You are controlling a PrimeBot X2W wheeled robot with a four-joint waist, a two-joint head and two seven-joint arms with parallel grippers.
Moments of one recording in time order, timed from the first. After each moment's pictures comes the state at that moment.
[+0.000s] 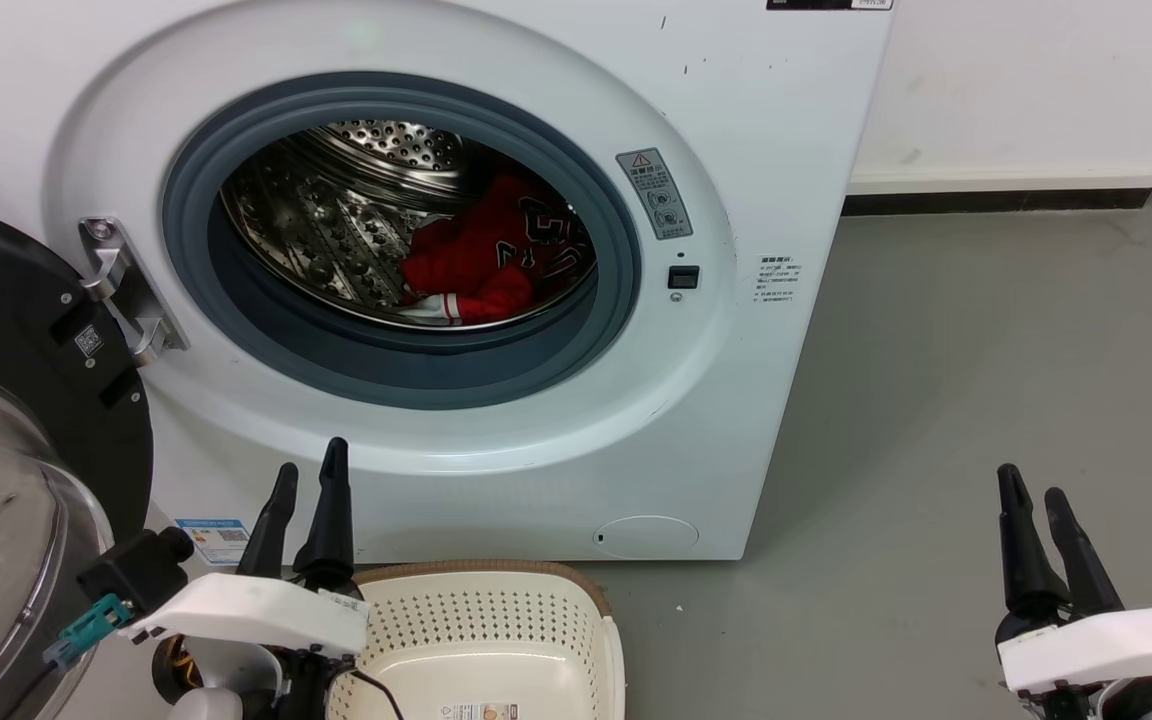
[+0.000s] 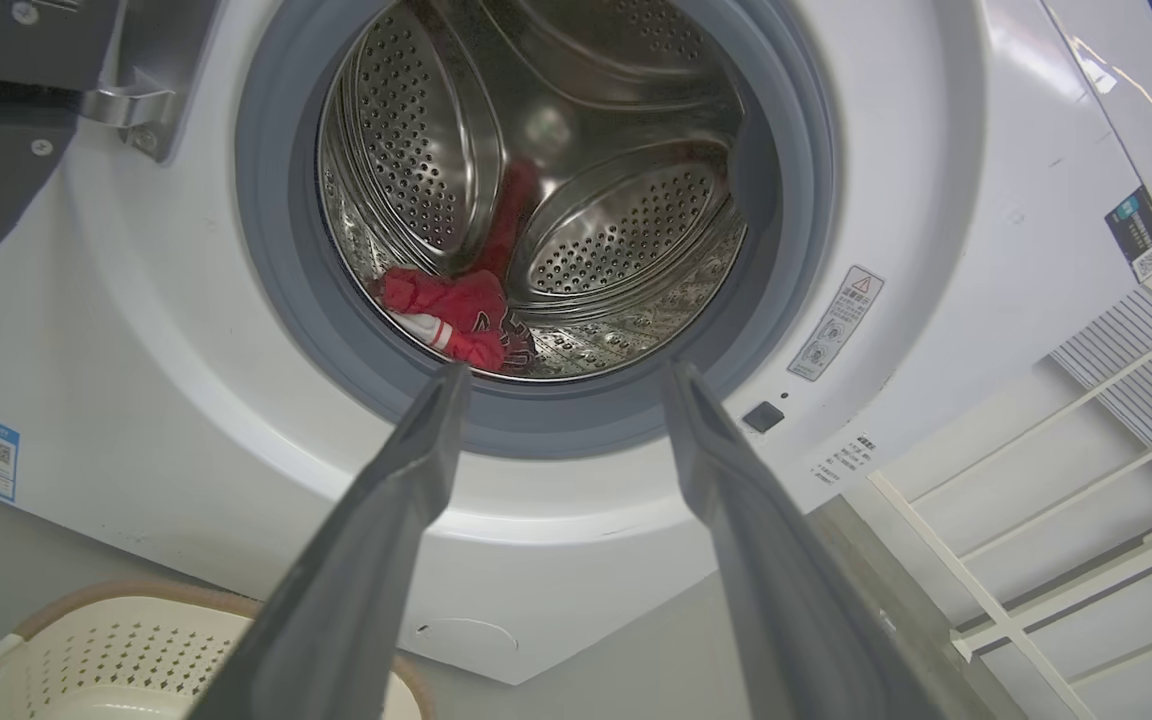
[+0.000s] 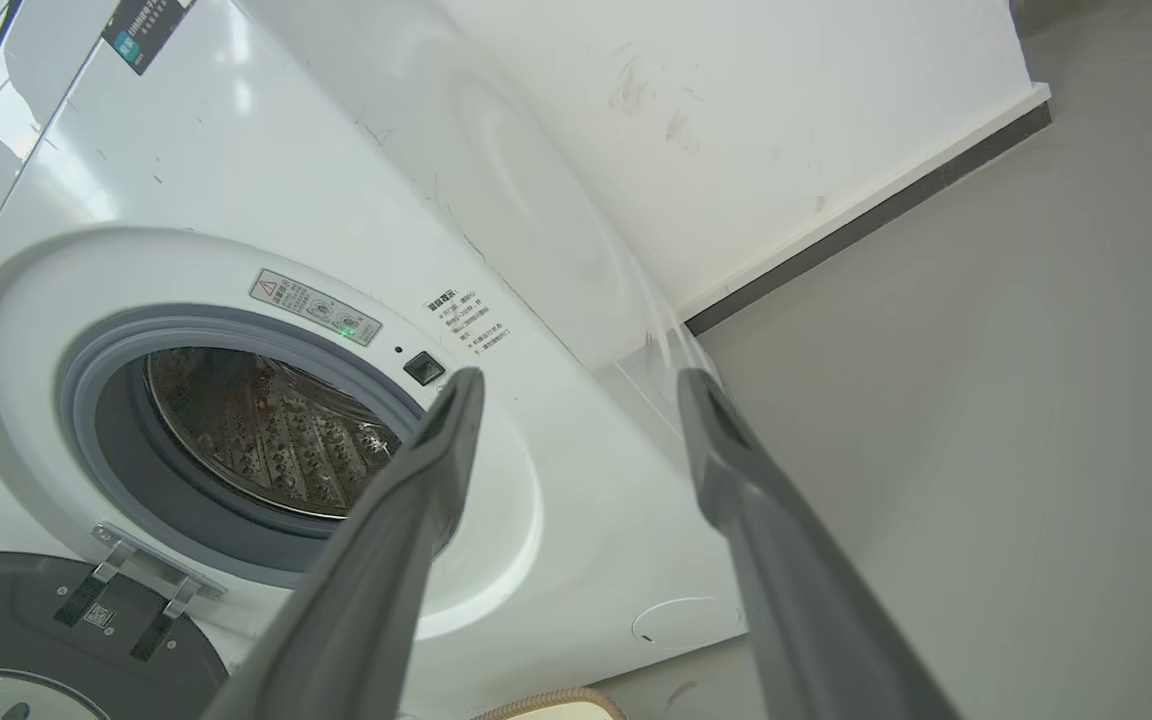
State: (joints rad) left arm -0.11 0.06 0.01 0.18 -0.75 -0.11 -0.08; right arm 0.00 -0.05 -0.10 0.10 0.70 0.13 -0.07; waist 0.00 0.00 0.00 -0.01
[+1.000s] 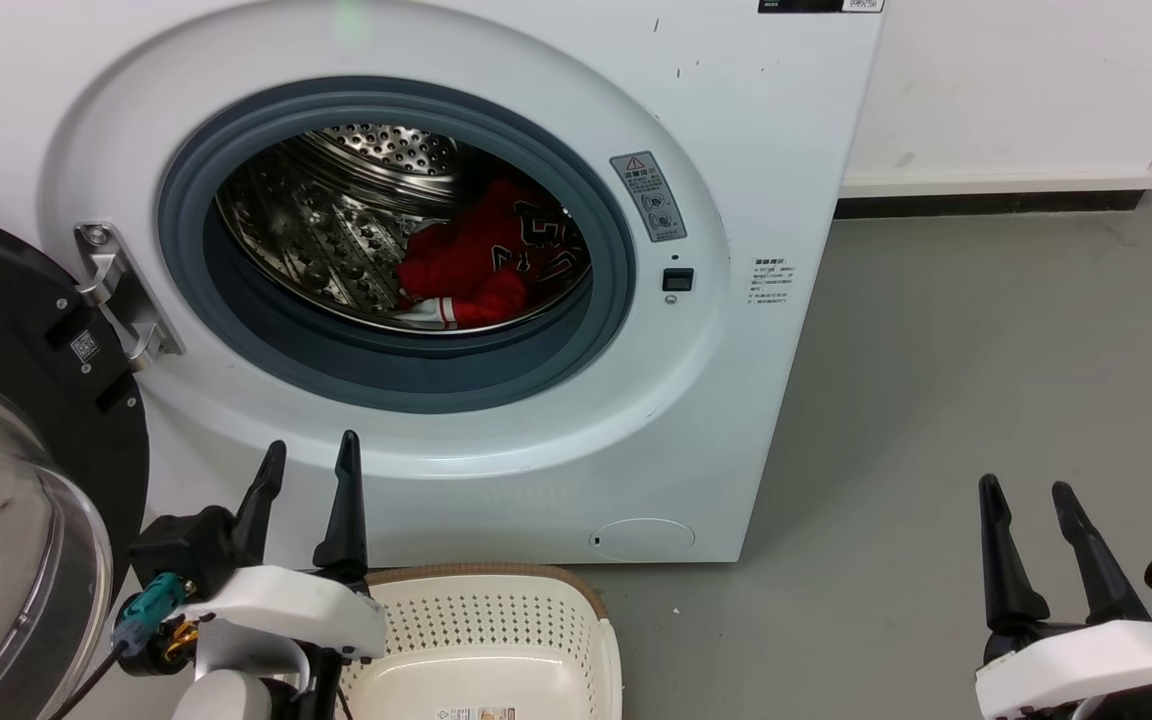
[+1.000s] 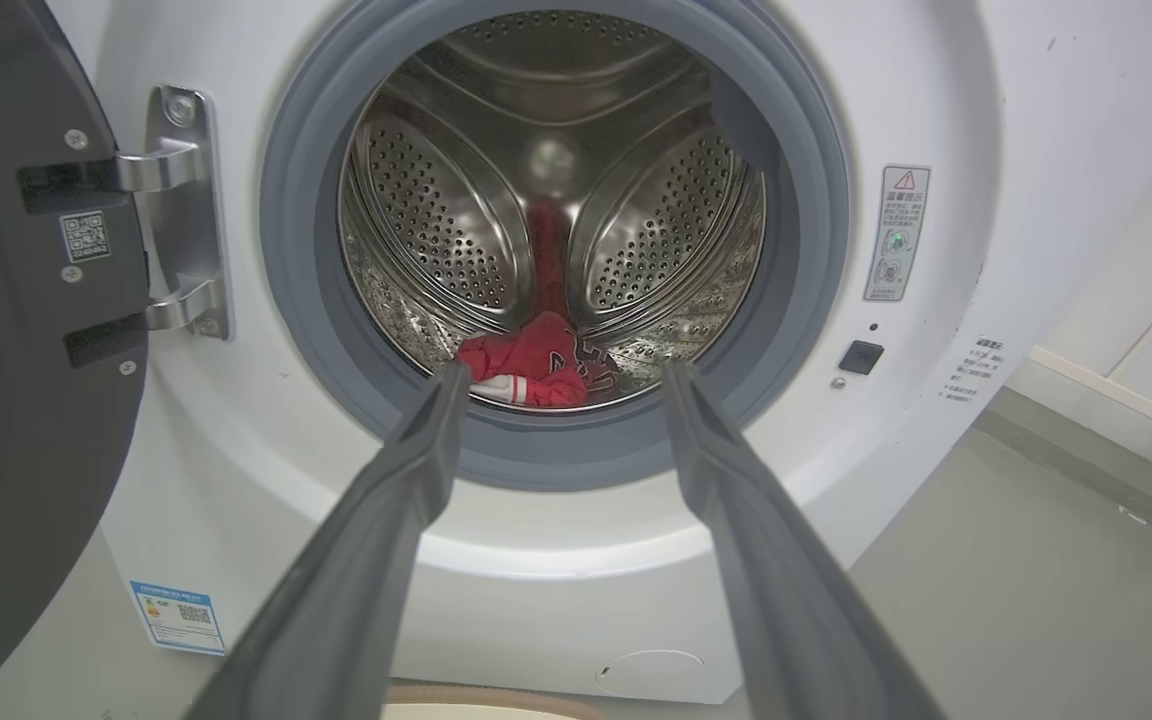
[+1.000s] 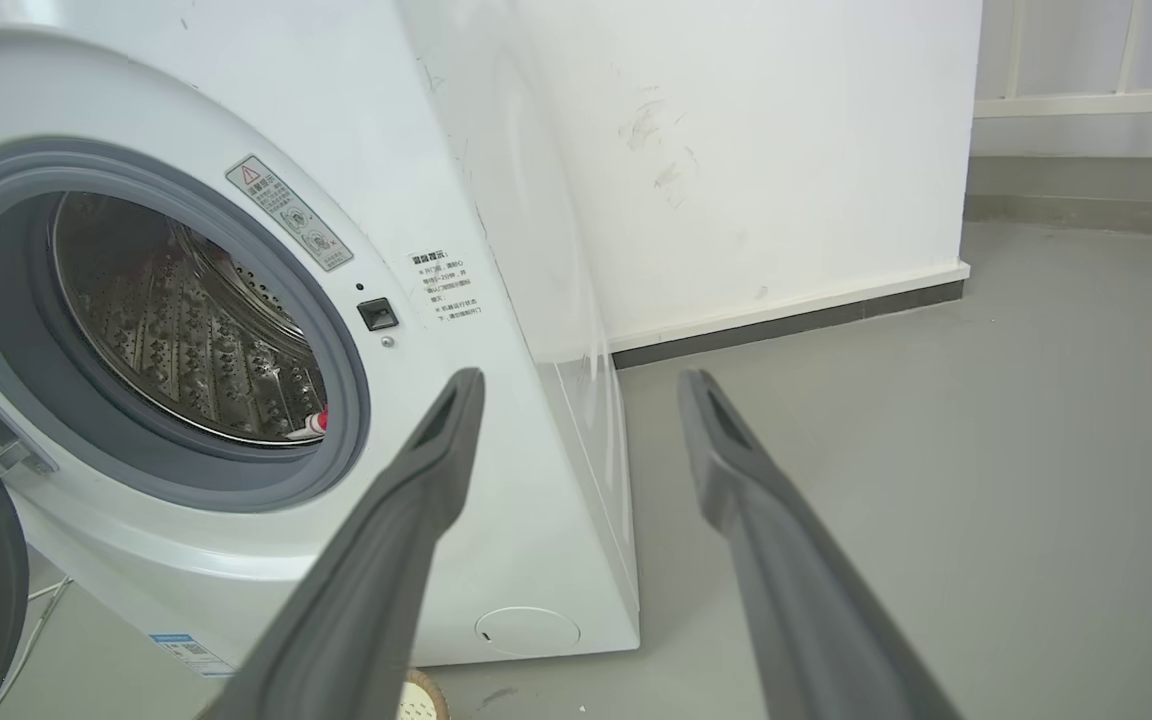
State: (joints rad) left arm -0.13 0.12 -0.06 0.20 -0.40 -0.04 -0.17; right arm 0.04 -0.05 -0.08 0.02 0.31 0.13 -0.09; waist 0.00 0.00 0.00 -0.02
